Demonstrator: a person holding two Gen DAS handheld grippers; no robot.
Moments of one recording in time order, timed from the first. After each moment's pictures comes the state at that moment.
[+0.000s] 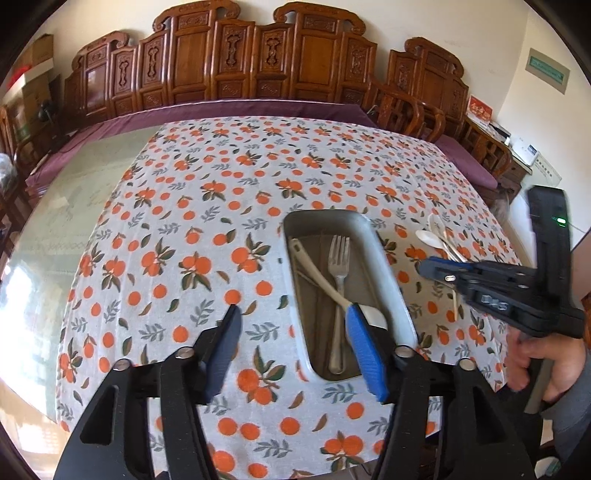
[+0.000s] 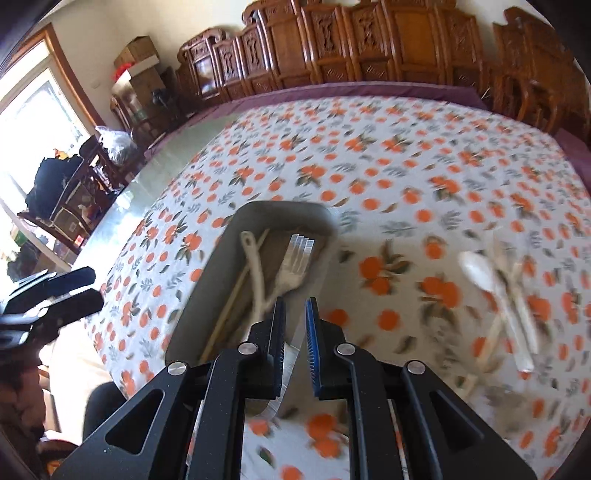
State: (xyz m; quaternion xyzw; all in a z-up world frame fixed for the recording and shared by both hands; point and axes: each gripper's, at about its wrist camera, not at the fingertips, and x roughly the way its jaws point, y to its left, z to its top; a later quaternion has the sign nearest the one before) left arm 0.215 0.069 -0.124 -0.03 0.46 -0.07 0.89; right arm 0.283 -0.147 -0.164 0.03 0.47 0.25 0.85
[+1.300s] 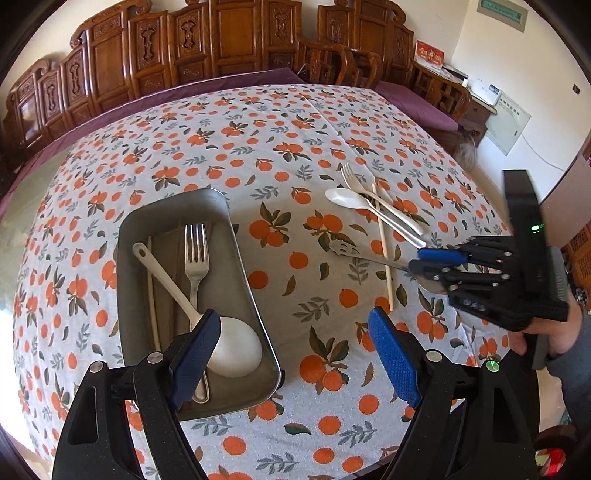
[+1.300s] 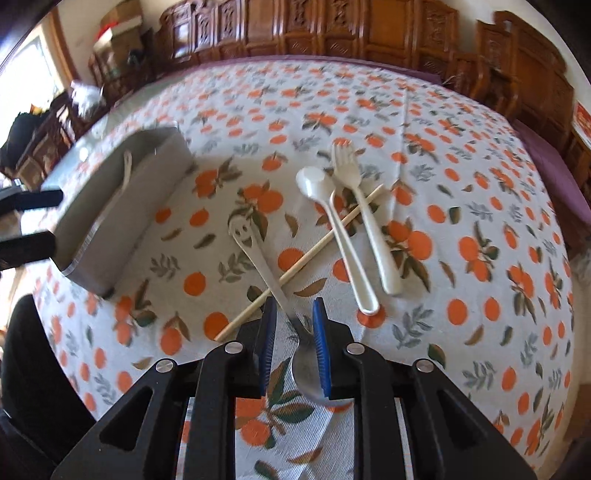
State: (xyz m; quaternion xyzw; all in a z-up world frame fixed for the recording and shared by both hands) left arm 0.241 -0.078 -0.164 0.04 0.50 -0.16 0.85; right arm 0.286 -0.275 -0.241 -0.08 0.52 0.21 0.83
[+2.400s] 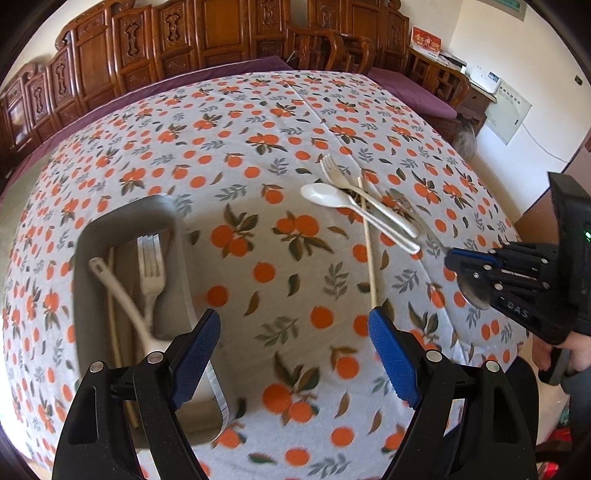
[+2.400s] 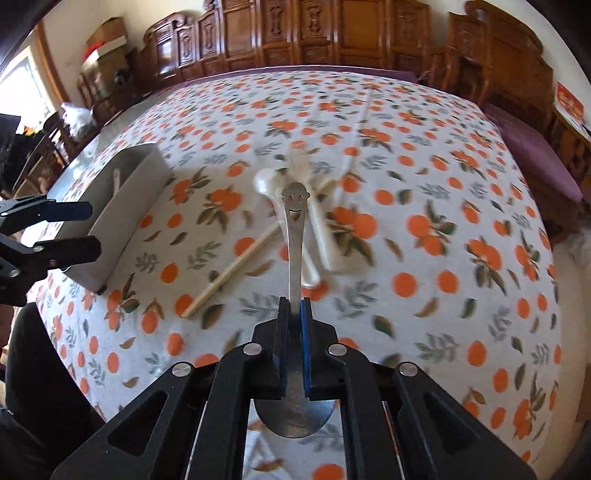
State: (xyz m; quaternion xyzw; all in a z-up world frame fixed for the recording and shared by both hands) left arm 0.268 -0.125 -0.186 0.05 0.52 -0.16 0.84; right arm 0.271 -0.338 -0.226 -0.02 0.50 0.18 0.85
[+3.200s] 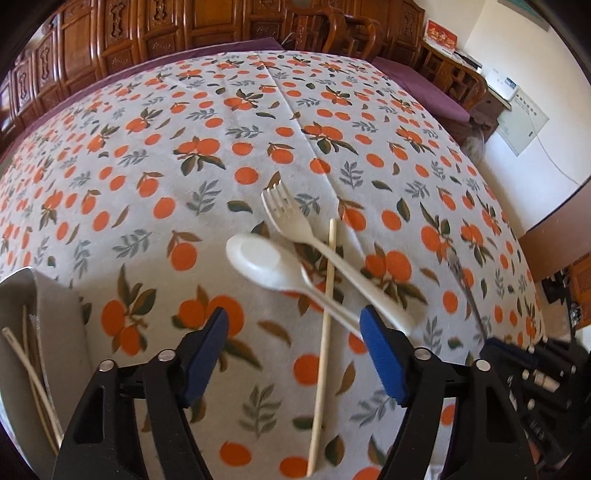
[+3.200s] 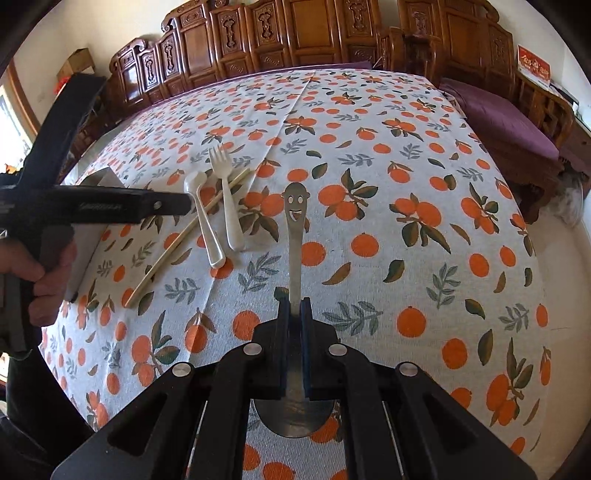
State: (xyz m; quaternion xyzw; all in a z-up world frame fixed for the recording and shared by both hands) left arm 0.361 -0.210 -0.236 0.01 0.55 -0.15 0.82; right arm 0.268 -0.403 -0.243 0.03 0.50 0.14 0.86
